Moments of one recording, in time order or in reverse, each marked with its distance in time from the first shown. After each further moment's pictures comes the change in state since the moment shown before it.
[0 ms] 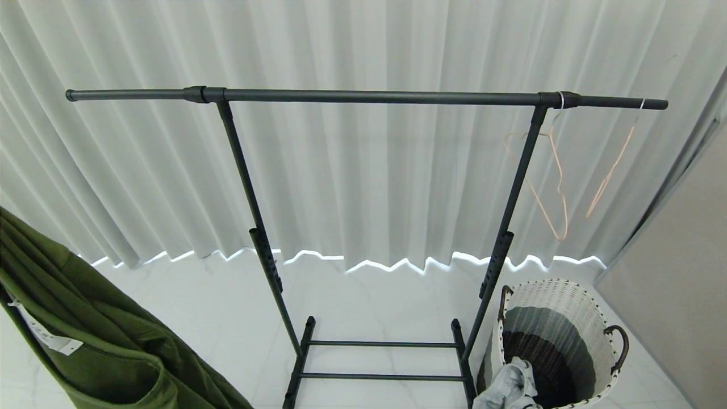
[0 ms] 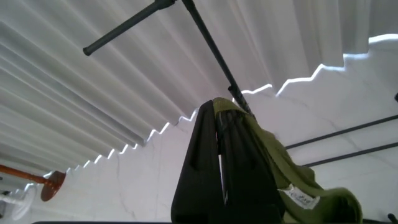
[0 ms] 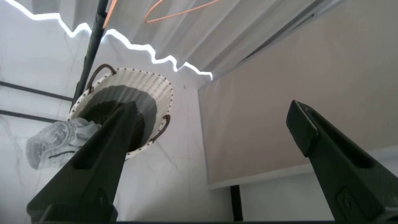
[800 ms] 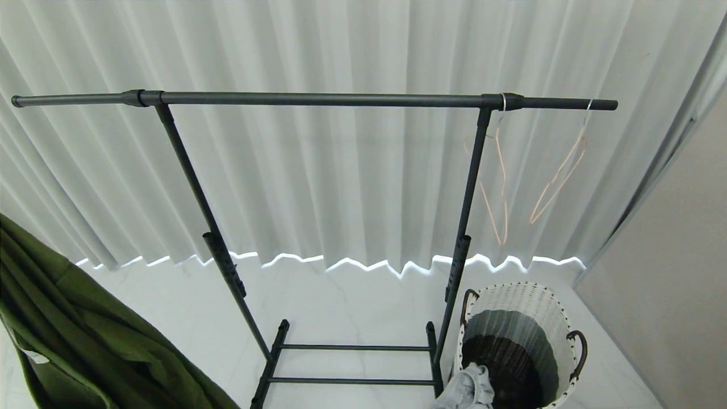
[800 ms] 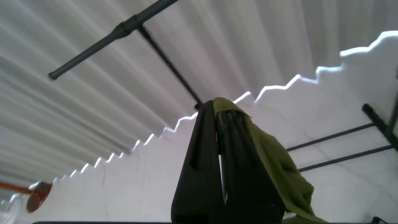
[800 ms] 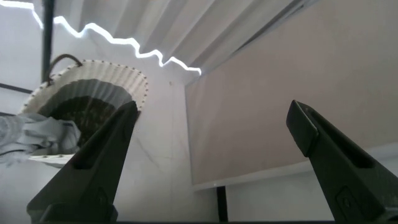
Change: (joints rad) left arm -0.001 -0.011 0.021 -0.010 -0.031 -0.006; right arm 0.000 0.000 0.005 -0.001 0.001 -0.005
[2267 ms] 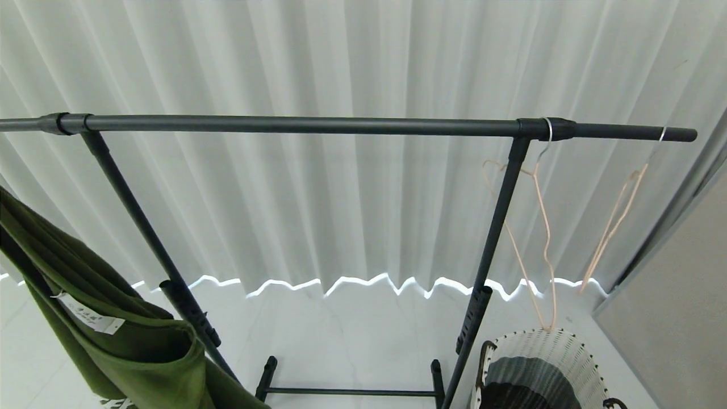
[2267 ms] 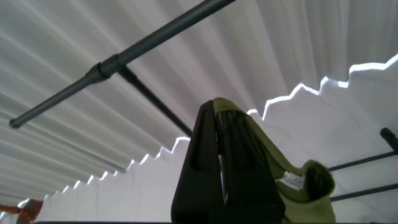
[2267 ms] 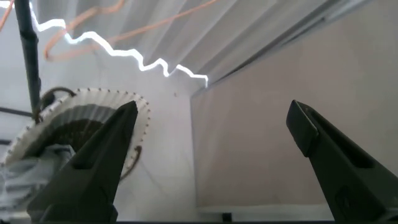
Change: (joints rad) left arm 0.007 0.034 0.021 -0.047 -0.017 0.002; right arm 0.000 0.006 0.056 -0.001 0.006 0.040
